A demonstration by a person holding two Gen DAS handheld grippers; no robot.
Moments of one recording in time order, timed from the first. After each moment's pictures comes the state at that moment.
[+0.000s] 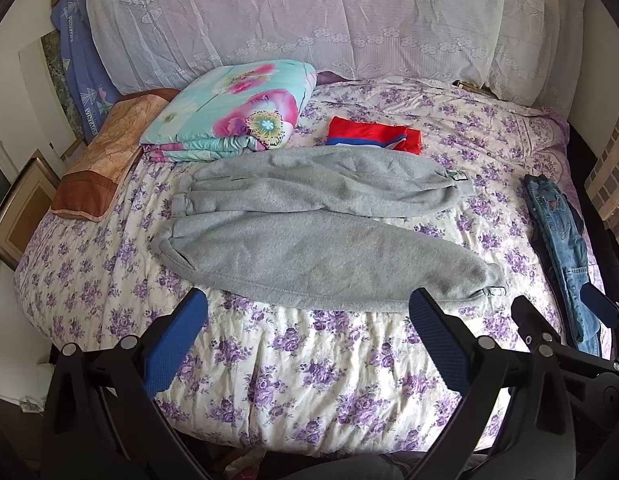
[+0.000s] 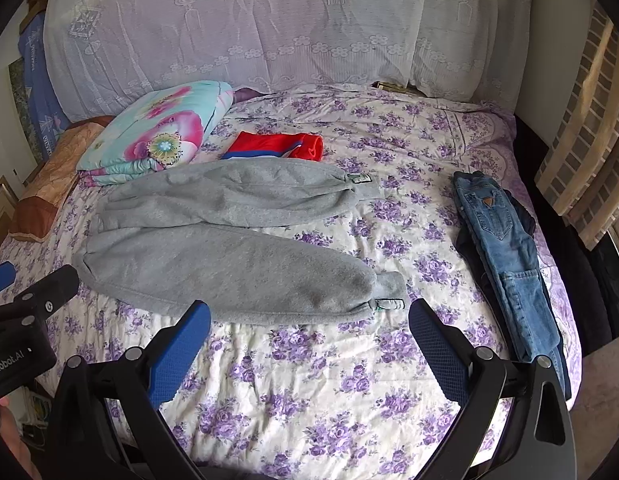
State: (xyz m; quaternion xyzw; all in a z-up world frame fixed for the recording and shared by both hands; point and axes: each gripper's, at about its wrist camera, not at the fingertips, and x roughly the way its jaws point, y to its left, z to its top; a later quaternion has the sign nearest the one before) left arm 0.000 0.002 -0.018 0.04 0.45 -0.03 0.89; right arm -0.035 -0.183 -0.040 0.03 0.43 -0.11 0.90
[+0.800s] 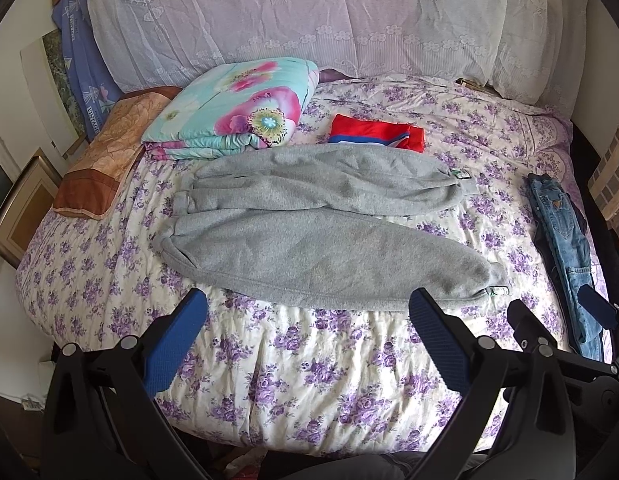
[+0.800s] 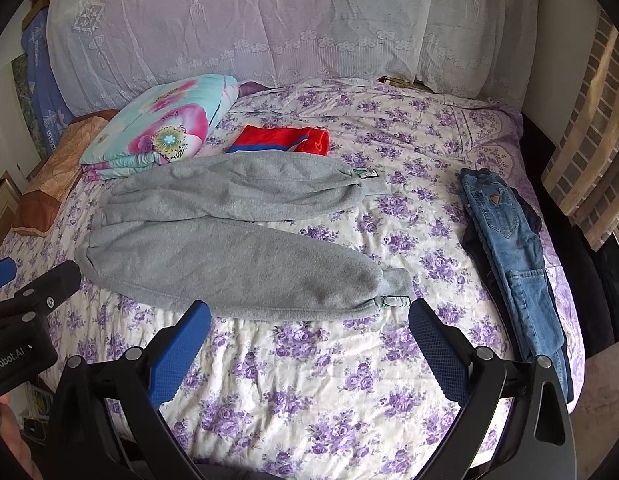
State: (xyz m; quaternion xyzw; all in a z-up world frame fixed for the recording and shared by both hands) left arm -0.008 0.011 -0.021 0.04 0.45 -0.03 0.89; right arm -0.034 -0.180 -0.044 0.03 0.44 -0.10 0.89
